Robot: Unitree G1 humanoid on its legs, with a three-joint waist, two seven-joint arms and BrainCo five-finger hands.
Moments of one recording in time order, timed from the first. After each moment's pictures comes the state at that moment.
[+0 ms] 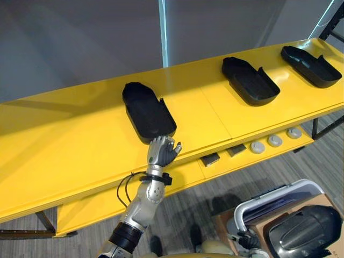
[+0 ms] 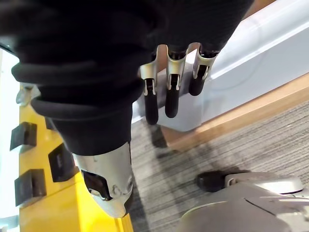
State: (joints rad) left arm -0.14 0.10 -0.36 0.20 0.70 -0.03 0.43; right arm 0.15 -0.07 -0.14 0.95 -0.04 -0.11 -0.17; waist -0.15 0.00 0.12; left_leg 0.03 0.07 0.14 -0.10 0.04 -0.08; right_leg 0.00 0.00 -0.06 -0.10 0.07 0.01
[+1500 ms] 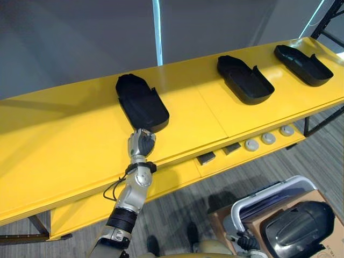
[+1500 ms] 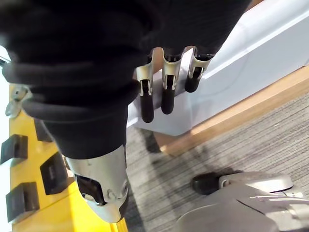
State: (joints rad) left arm -0.17 0.10 -0.19 -0.08 0.49 -0.04 0.46; right arm 0.15 -0.05 -0.18 0.96 -0.04 -0.10 -0.17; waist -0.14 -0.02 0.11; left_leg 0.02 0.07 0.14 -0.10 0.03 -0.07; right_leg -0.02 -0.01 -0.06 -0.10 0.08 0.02
